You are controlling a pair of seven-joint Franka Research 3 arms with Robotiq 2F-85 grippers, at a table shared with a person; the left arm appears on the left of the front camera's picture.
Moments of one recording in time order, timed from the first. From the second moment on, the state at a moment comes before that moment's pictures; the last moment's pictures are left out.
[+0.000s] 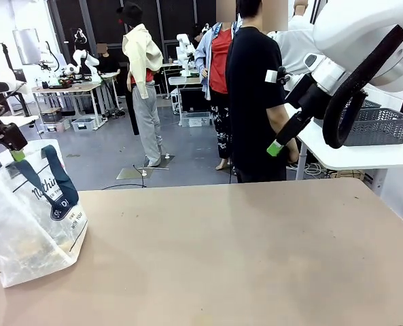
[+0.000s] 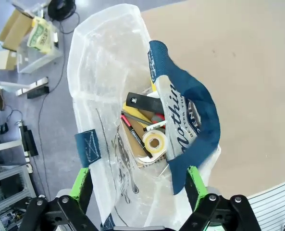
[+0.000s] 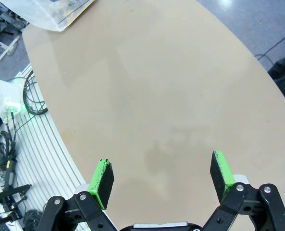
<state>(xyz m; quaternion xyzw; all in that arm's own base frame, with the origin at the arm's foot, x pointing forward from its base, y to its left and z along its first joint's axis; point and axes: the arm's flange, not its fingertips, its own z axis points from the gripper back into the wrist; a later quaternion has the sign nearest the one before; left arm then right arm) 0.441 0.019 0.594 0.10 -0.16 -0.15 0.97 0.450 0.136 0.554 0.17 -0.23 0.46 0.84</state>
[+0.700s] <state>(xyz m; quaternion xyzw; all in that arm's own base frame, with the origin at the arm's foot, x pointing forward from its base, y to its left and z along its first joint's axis) 0.439 0.017 0.593 0.06 -0.16 -0.13 0.98 0.450 0.136 0.554 0.17 -0.23 0.46 0.84</state>
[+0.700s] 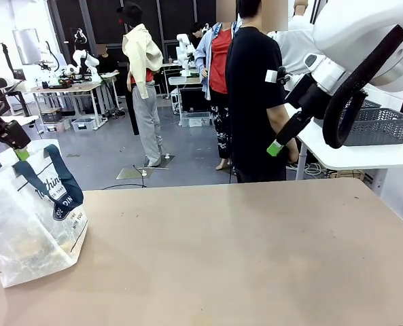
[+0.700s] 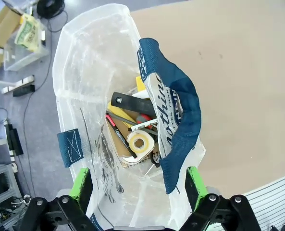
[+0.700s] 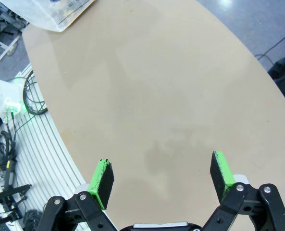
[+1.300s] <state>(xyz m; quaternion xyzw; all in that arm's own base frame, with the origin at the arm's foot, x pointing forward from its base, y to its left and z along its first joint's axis) 0.439 0.010 0.605 -0.08 -0.22 -0.25 0.94 0.450 0.136 0.554 0.17 -0.23 0.46 0.84</state>
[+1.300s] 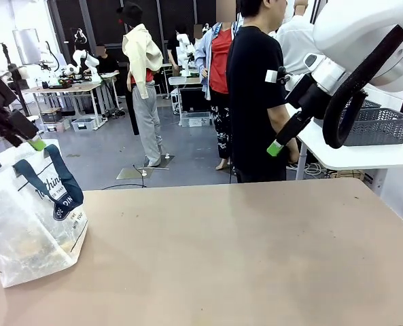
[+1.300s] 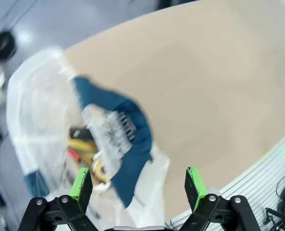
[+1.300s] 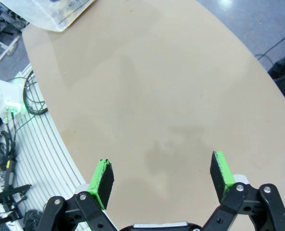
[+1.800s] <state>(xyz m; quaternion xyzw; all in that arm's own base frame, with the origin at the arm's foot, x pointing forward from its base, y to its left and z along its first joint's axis) 0.440 0.000 0.608 -0.18 -0.32 -0.47 0.80 0.450 0.136 0.554 0.17 -0.23 0.46 0.84</state>
